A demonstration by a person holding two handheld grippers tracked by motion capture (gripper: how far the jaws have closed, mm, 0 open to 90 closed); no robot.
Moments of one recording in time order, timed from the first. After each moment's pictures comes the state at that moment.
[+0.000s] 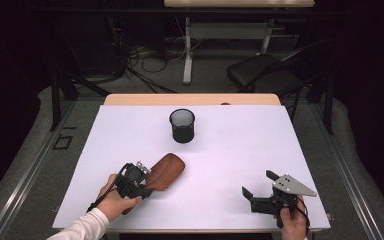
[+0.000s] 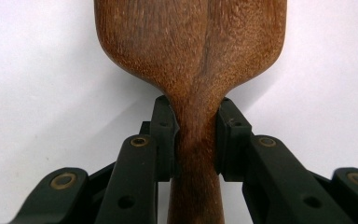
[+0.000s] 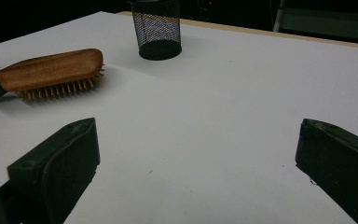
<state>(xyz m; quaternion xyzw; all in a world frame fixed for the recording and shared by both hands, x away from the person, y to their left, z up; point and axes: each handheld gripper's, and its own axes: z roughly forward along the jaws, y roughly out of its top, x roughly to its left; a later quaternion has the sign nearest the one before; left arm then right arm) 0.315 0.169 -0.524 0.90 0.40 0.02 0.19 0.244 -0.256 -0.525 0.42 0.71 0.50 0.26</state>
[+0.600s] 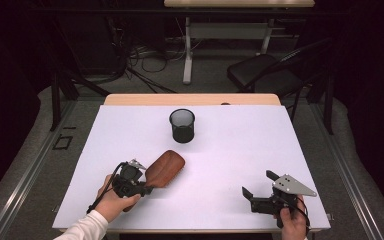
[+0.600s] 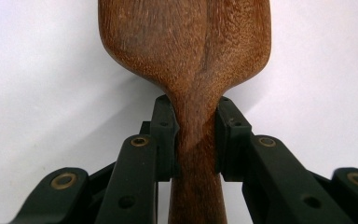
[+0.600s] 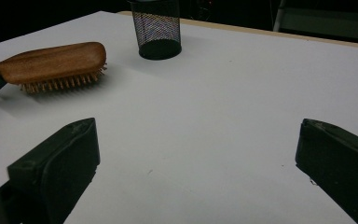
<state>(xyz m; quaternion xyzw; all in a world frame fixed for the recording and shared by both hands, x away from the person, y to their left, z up) 0.315 0.178 -0.520 0.87 0.42 0.01 0.25 0.244 -0.256 -0.526 0.42 0.71 0.50 0.26</state>
